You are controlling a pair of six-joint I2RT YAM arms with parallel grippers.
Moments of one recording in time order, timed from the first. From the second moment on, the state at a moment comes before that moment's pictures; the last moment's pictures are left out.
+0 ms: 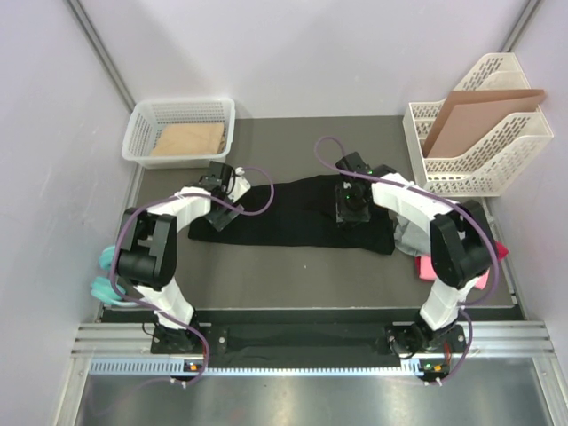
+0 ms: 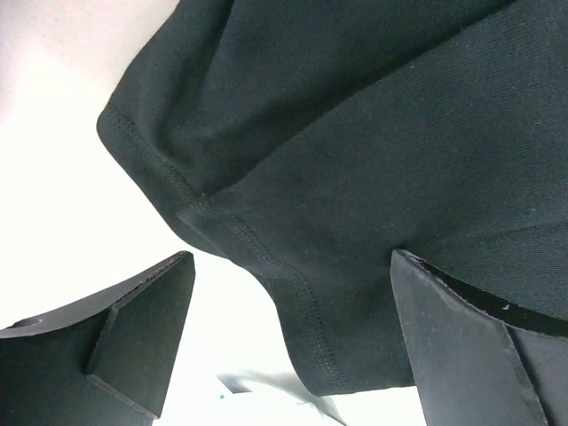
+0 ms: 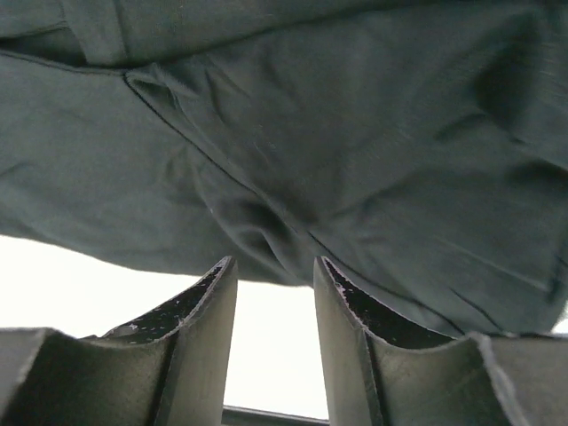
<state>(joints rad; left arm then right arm) -0.22 1.74 1.06 -0.43 -0.30 0.62 0.51 1.73 1.28 -0.76 0.04 0.47</state>
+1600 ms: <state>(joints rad) -0.19 1.48 0.77 -0.33 -0.32 0.65 0.50 2.00 1.65 -0.88 0.25 0.36</state>
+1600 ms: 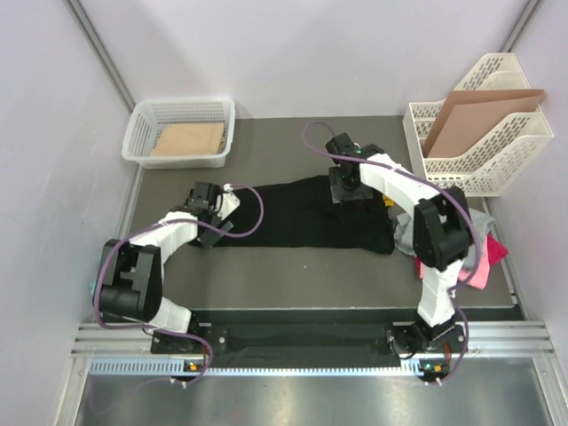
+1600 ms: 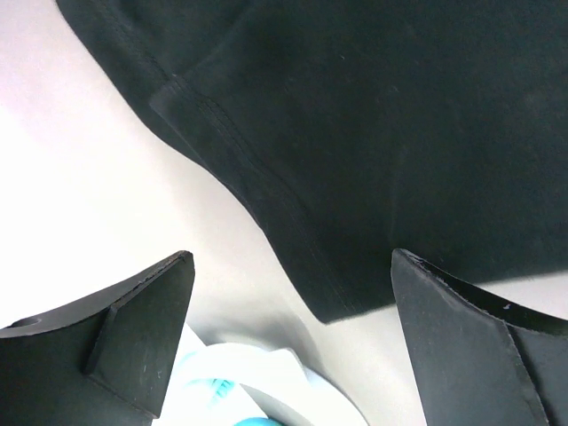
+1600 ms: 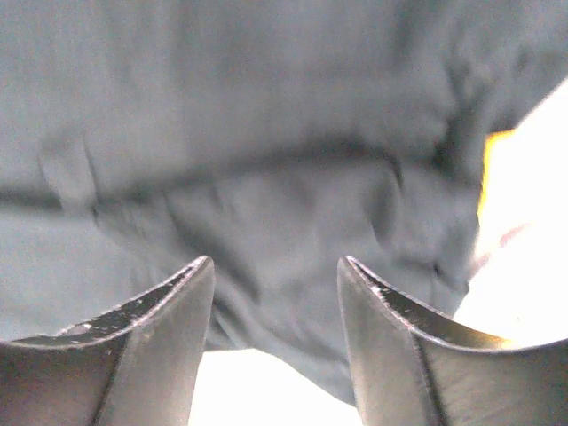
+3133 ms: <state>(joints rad) -0.19 1.49 0.76 -0.32 -0.26 0.64 0.60 1.97 1.56 -0.82 0.32 0.35</state>
